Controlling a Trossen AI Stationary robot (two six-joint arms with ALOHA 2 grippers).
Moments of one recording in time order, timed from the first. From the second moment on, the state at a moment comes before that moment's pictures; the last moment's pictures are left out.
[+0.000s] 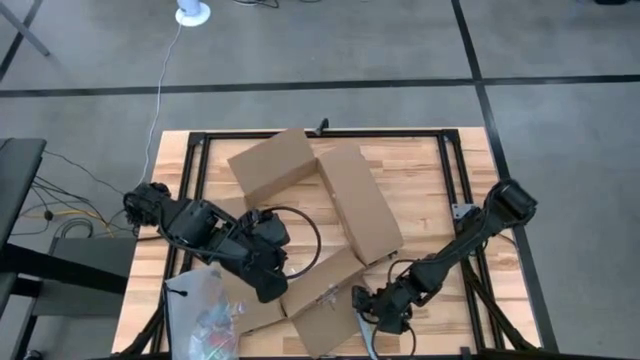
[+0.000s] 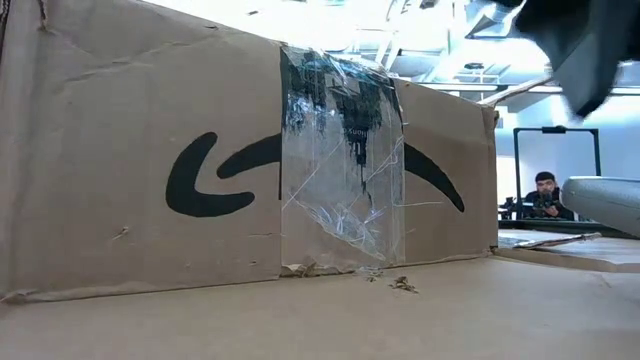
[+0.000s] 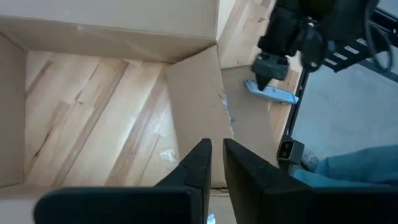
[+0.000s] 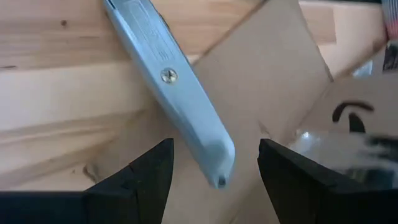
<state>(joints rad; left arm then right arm) -0.53 1.83 2.35 -1.57 -0.36 -0.88 0.67 1.76 1.07 -0.23 0.09 -0.85</state>
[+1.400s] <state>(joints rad) -0.53 1.83 2.35 -1.57 -0.36 -0.86 0.63 1.82 1.22 -0.57 0.18 -0.66</state>
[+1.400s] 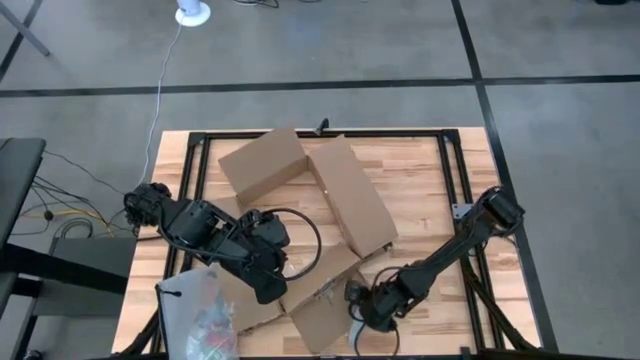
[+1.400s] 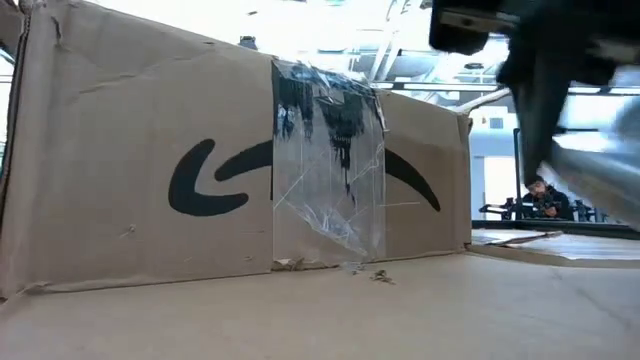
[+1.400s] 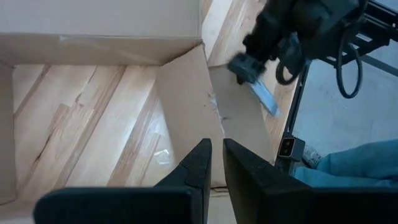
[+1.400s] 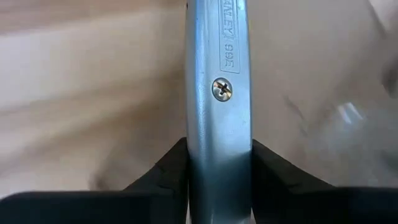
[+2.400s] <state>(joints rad) -0.53 1.83 2.35 -1.51 -0.41 -0.88 0.86 1.46 0.63 -0.93 0.14 1.58</state>
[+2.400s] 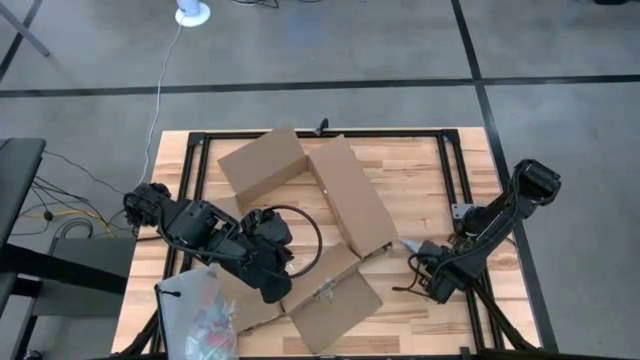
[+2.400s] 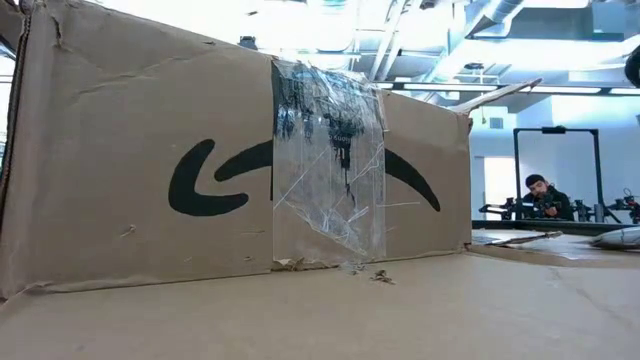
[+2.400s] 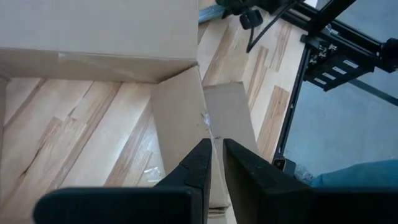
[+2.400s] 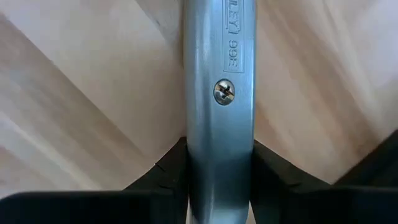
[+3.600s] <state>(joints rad) -0.11 1.85 2.24 -1.57 -0.40 -0.63 0.61 1.37 0.97 -0.62 0.57 1.23</state>
